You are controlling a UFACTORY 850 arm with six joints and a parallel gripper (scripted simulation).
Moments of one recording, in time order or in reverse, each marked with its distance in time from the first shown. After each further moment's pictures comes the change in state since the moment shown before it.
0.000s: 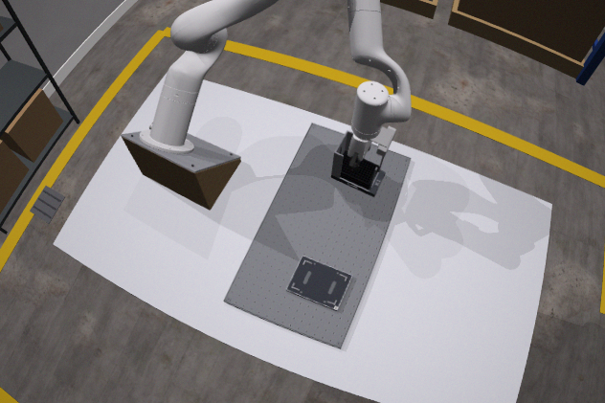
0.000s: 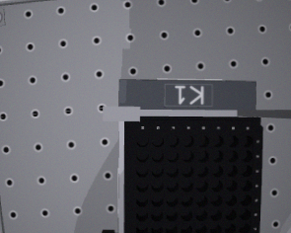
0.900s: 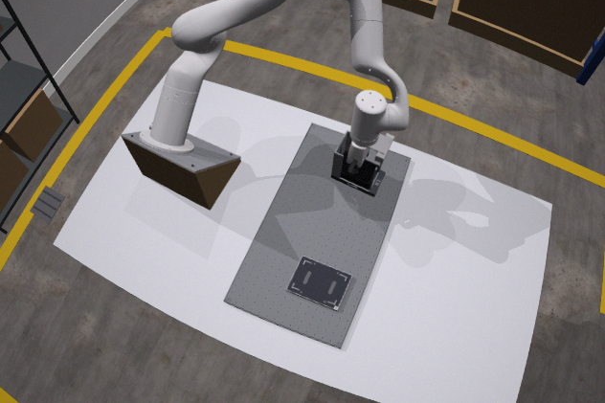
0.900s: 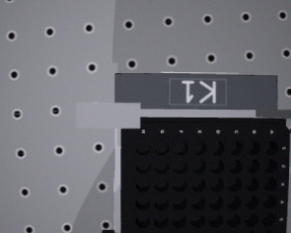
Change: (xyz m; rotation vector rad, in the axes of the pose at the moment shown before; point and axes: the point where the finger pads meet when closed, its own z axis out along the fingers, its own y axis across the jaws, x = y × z) arm 0.000 0.000 0.036 0.000 0.000 0.000
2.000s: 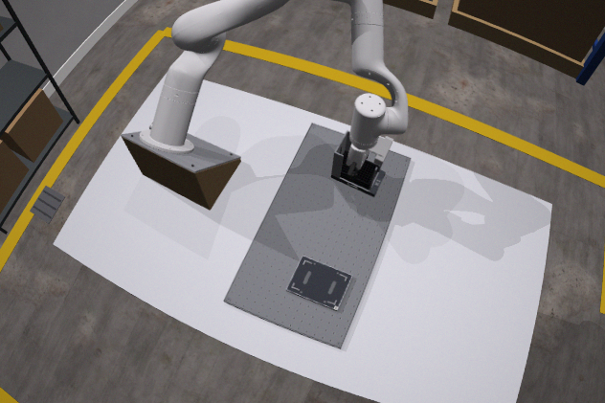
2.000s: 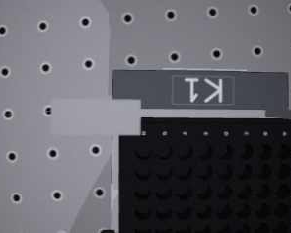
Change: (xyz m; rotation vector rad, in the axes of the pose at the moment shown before) arm 0.000 0.000 0.014 0.000 0.000 0.000
